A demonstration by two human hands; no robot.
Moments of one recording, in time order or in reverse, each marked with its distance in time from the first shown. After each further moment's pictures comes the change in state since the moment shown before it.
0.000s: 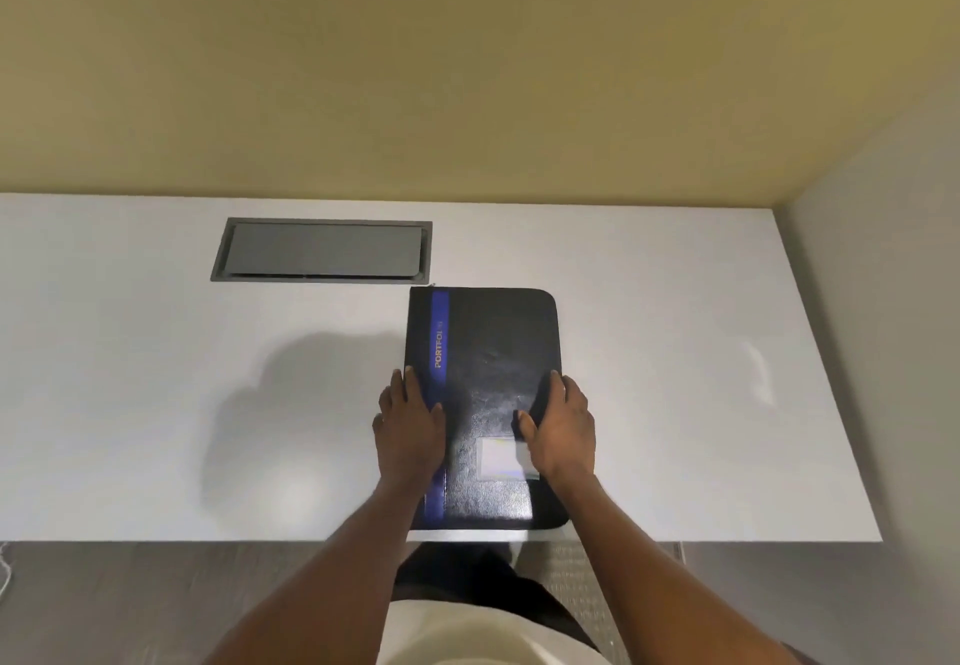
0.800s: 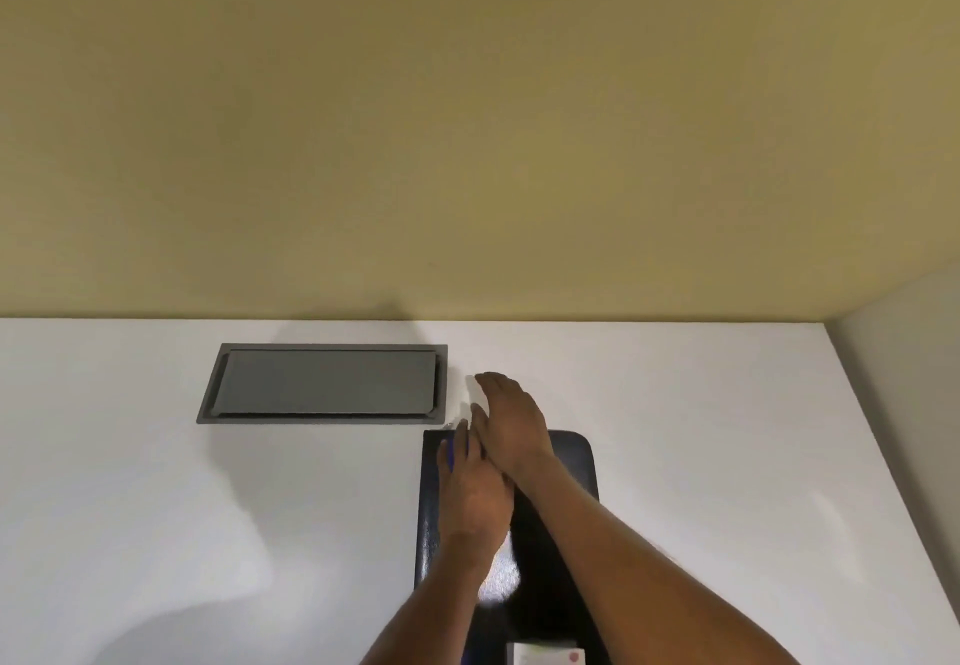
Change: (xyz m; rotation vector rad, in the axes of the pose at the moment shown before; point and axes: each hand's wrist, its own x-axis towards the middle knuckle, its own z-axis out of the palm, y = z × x) left_hand 0.138 0.095 -0.020 0.129 0.080 0.291; right_hand 0.198 -0.165 -0.036 0.002 -0.098 -0.370
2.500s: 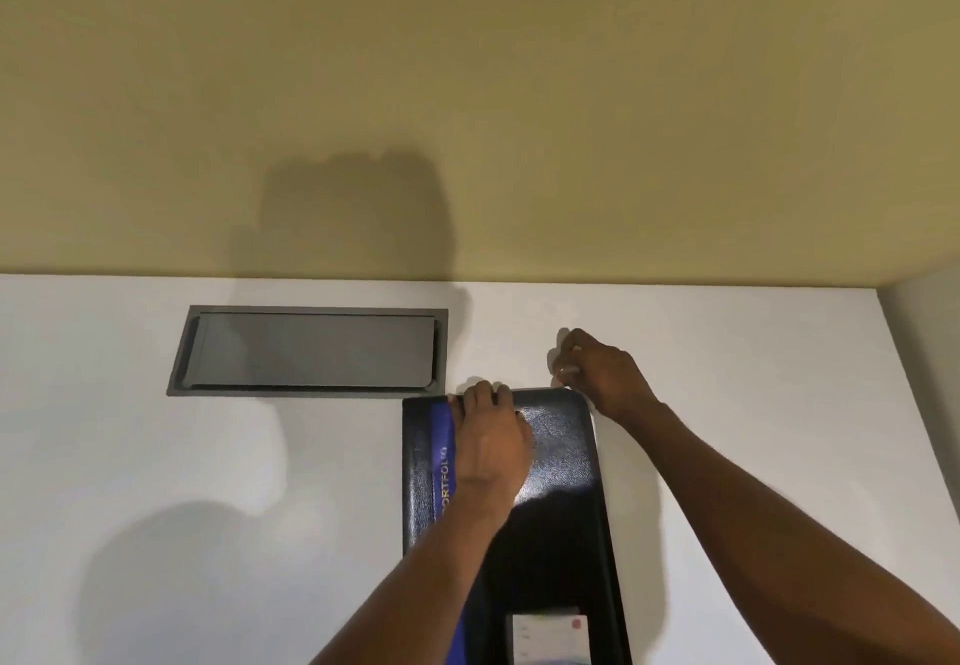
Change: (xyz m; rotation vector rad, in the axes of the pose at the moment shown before) left_hand 0.053 0.011 0.009 0.056 -0.102 -0.025; right_hand 0.047 0.131 -0.035 -0.060 -0.105 -0.061
